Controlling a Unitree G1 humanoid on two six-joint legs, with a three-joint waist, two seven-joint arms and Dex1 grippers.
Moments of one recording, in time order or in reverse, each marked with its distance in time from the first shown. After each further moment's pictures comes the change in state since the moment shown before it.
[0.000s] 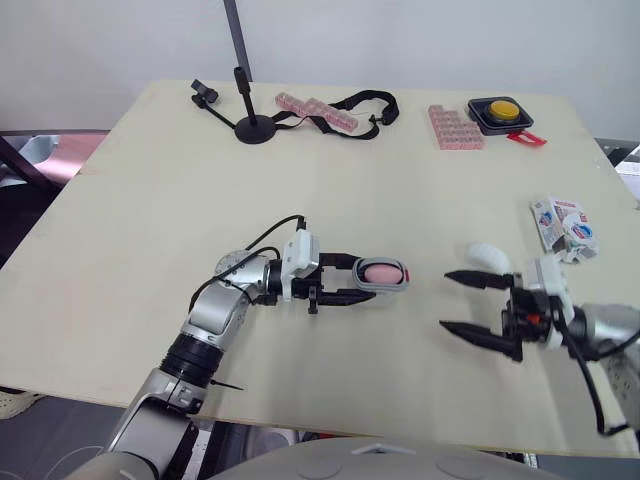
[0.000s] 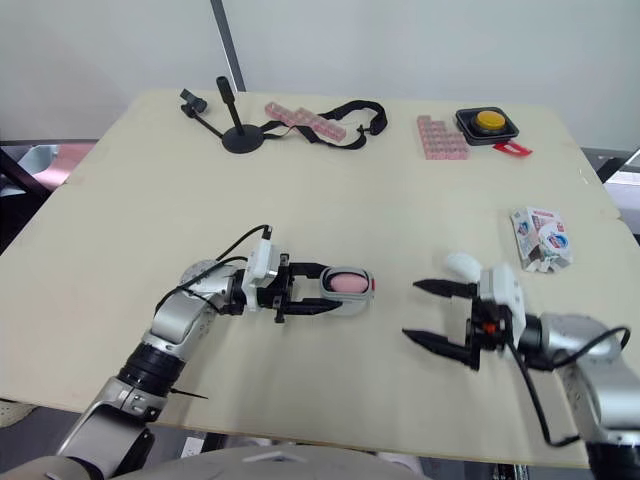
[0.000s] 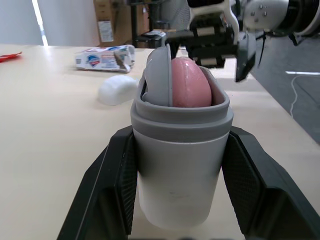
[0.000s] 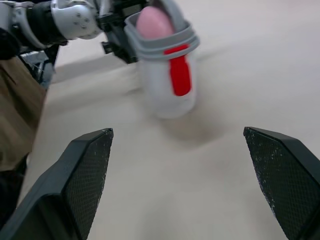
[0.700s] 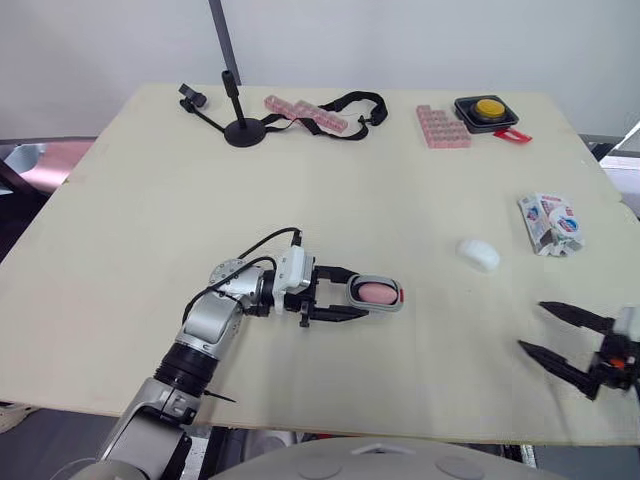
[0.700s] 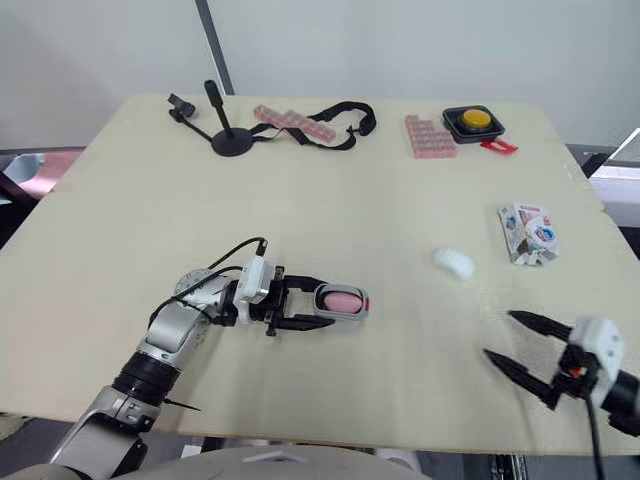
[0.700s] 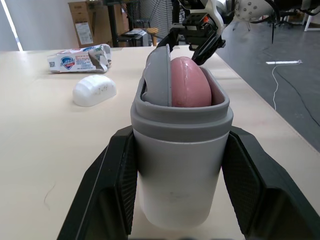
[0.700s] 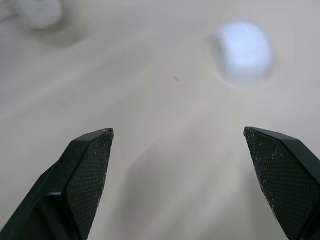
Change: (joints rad) left arm 0.023 0.012 -0.008 0.022 0.011 -0.087 -0.035; right arm 0.200 -0.075 -0.313 0.355 -0.015 -0.218 -0.053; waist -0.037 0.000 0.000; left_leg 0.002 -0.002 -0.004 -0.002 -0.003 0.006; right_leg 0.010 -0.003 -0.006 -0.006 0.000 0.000
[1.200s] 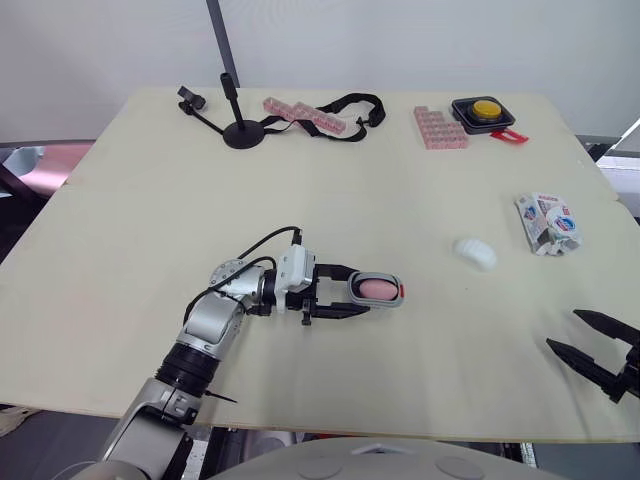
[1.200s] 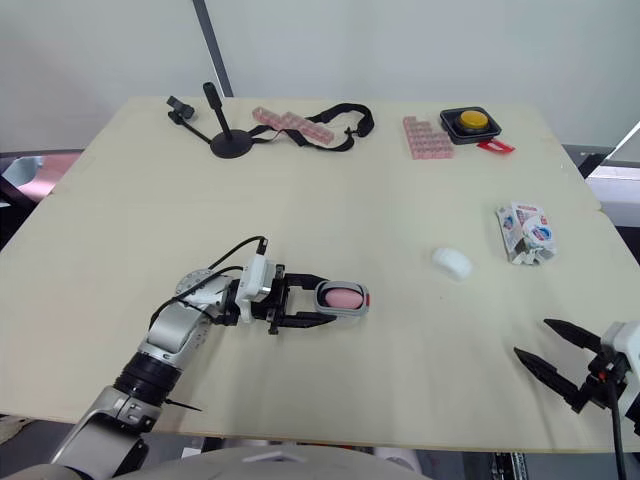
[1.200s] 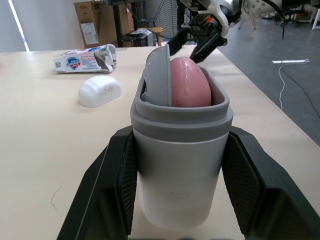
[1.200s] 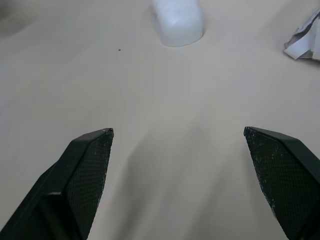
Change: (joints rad) left arm 0.000 -0.006 0.000 0.006 0.008 -0.003 0.028; right arm -0.023 -0.048 -0.035 0.030 0.009 0.120 -0.088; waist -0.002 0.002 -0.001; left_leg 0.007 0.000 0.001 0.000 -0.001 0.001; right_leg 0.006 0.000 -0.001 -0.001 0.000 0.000
